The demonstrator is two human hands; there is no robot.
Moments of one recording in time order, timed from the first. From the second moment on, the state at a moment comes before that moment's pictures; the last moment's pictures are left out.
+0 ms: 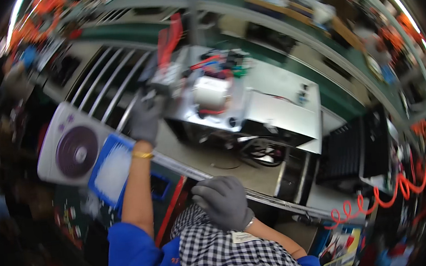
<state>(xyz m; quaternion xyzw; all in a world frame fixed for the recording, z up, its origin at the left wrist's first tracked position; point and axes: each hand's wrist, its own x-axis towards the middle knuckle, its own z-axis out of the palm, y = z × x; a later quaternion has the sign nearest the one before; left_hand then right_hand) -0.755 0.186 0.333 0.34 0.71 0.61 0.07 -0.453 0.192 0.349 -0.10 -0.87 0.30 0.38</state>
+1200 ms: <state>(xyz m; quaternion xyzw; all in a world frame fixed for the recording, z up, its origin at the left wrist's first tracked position) -0.736 -0.393 0.123 -0.24 0.79 0.56 0.06 -0.650 -0.039 0.277 0.12 -0.87 0.48 0.03</state>
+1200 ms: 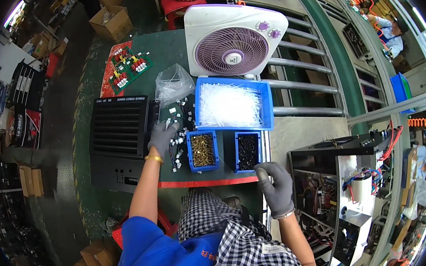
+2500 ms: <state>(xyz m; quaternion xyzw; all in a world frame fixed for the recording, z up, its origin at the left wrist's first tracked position) -0.866 -0.293 0.137 -0.17 0.72 0.66 -0.14 -0.547 0.251 0.402 -0.22 -0.65 0.72 0.08</state>
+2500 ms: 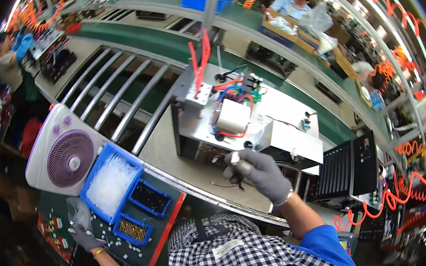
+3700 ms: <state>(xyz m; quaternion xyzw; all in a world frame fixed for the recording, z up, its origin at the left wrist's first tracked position) -0.702 0.404 0.494 0.51 0.66 0.43 0.36 -0.544 0.529 0.506 -0.22 -0.82 0.50 0.18</state>
